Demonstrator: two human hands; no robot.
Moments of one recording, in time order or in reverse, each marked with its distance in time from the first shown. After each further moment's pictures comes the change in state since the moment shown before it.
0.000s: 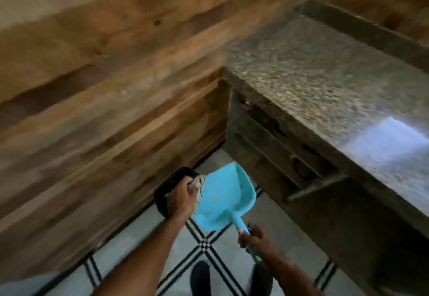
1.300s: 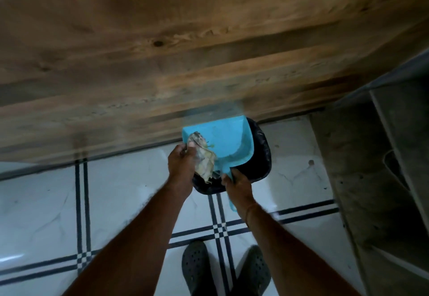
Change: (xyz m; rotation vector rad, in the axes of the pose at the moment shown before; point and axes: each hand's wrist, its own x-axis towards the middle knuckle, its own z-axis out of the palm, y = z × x) left_hand 0.230 -0.320 0.139 -0.999 0.472 -0.708; right_hand 0.451 0.132 0.255 -0.291 -0.141 -0.112
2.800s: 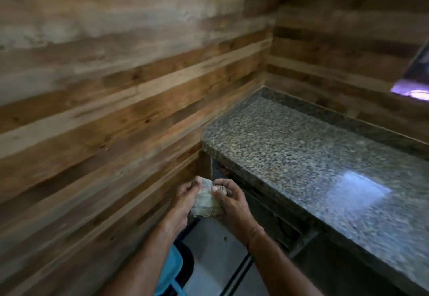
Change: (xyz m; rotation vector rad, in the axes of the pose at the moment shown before) left_hand -0.546 0.323 0.048 0.266 -0.934 0.390; right_hand -0.484 -0.359 -0.323 0.675 0.189 -0.527
